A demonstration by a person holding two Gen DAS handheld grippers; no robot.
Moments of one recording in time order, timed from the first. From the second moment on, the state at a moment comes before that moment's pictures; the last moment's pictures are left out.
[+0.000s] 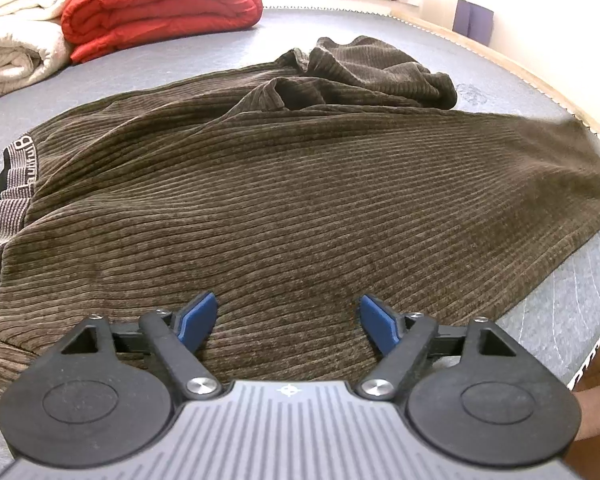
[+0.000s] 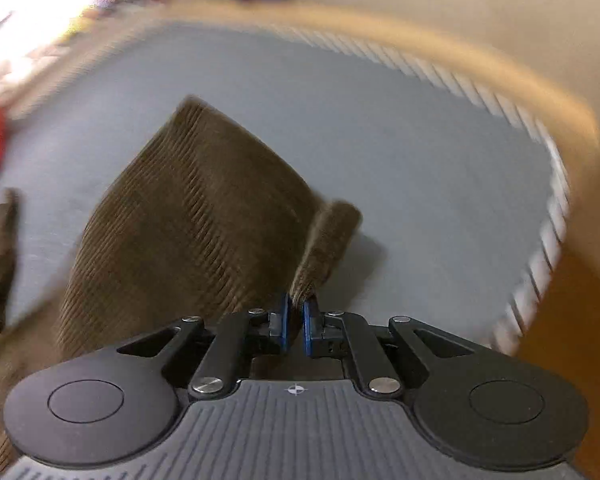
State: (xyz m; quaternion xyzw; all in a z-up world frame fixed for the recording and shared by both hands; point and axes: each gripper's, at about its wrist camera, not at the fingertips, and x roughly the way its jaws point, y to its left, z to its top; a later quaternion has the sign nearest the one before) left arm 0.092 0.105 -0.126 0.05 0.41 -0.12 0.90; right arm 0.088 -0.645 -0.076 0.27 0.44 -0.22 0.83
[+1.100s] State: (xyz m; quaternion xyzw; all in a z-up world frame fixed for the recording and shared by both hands) left arm 0.085 0.128 -0.106 0.02 0.47 -0.06 0.88; right arm 0.068 -0.663 -0.036 0.33 0.34 -0.39 0.79
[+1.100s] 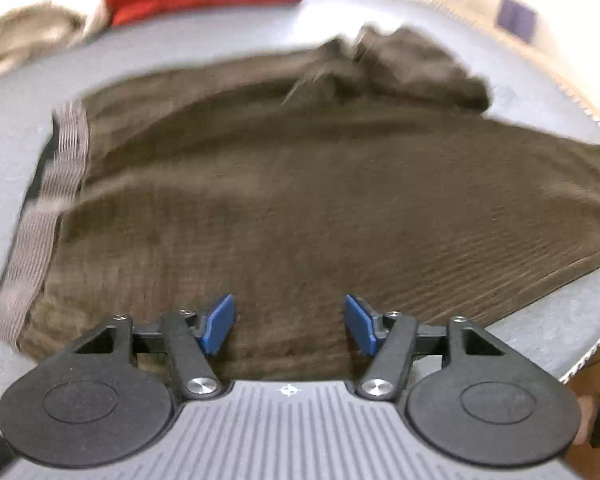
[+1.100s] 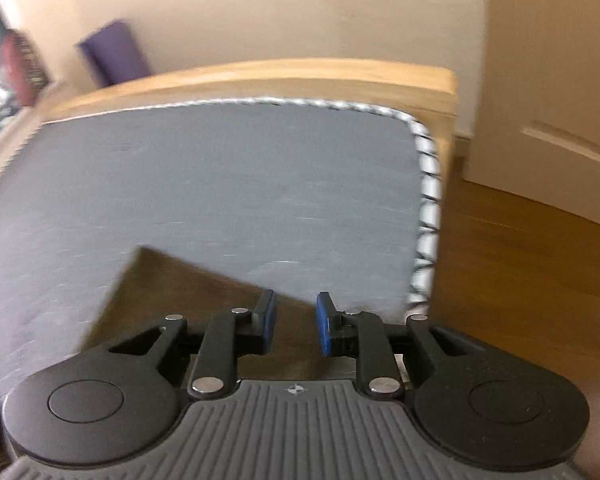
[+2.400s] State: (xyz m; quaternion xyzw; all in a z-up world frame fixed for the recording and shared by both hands) left arm 0.164 0.314 -0.103 -0.14 0.54 0.02 0.83; right arm 0.165 -0.416 0.069 0.18 0.35 -0.04 0.92
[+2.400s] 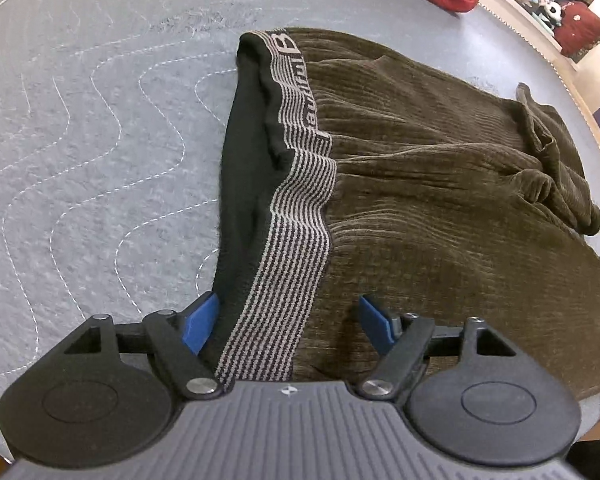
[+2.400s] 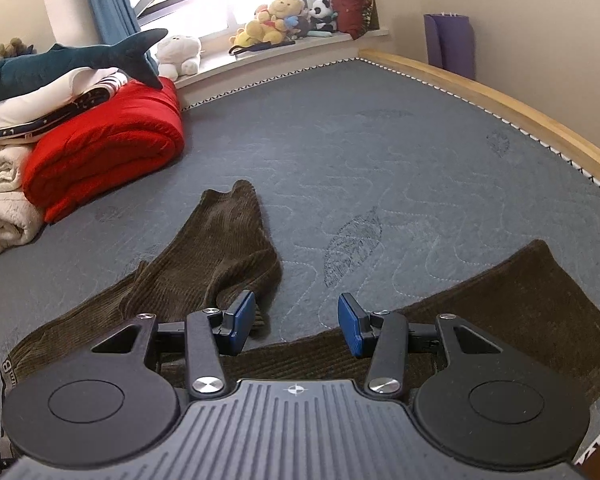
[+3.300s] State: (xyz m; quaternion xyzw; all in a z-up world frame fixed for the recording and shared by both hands) left arm 0.127 0.244 -0.070 0.06 0.43 0.09 0.90; right arm 0.160 -0.425 0.065 0.18 0.36 -0.05 0.91
